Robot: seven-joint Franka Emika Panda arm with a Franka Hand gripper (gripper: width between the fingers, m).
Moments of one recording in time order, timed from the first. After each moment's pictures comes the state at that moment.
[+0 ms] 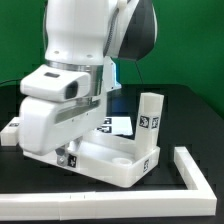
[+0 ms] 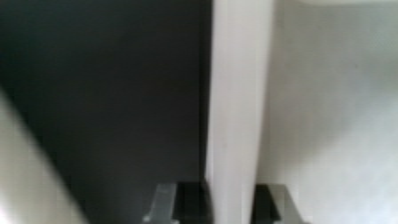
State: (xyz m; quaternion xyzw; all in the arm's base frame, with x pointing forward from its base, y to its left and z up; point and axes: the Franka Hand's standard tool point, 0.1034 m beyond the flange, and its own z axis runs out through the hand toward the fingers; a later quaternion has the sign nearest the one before) arm 0.597 -0.053 0.044 0.80 0.60 0.02 0.10
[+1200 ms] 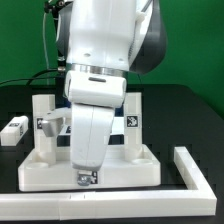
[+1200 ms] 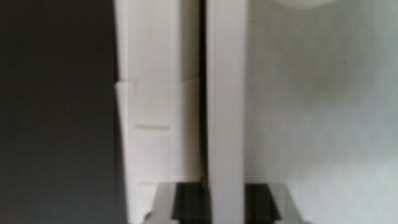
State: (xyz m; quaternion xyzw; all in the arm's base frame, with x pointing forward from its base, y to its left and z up) arm 0.655 -0.020 0.037 0.72 0.68 0.02 0.13
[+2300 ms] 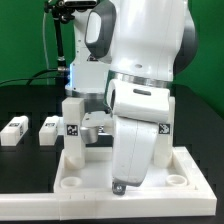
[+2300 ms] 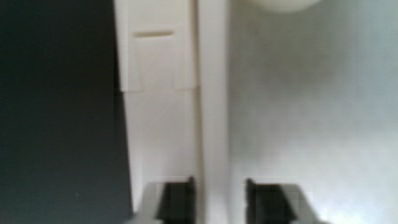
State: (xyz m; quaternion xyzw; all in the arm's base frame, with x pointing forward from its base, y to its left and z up) arm 0.656 0.022 0.030 0.73 0.67 -0.01 0.12
